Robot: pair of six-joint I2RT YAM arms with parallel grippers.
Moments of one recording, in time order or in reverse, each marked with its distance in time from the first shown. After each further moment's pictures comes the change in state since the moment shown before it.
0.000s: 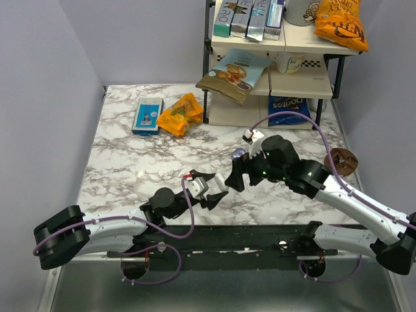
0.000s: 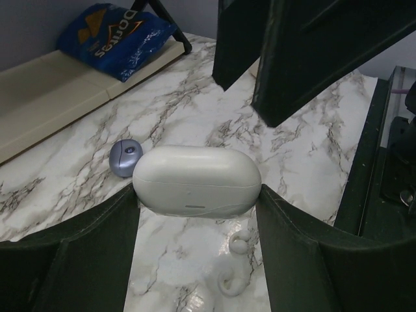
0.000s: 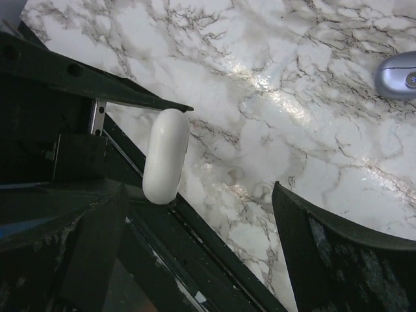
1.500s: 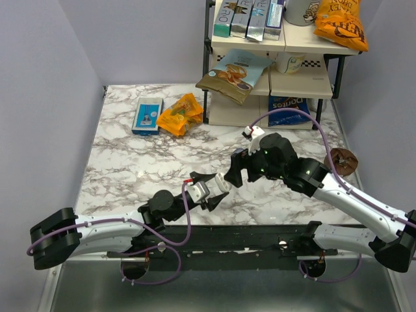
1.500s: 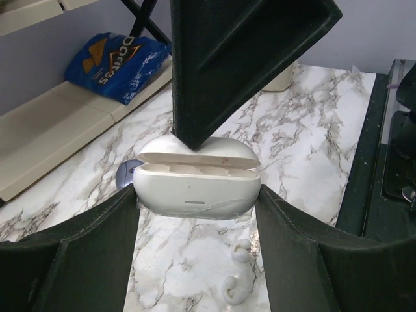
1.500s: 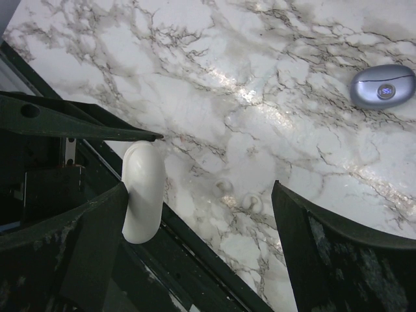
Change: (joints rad) left arm -0.079 -0.063 0.026 -0.060 -0.058 0.101; right arm 0.003 0.034 0.031 0.014 0.081 -0.003
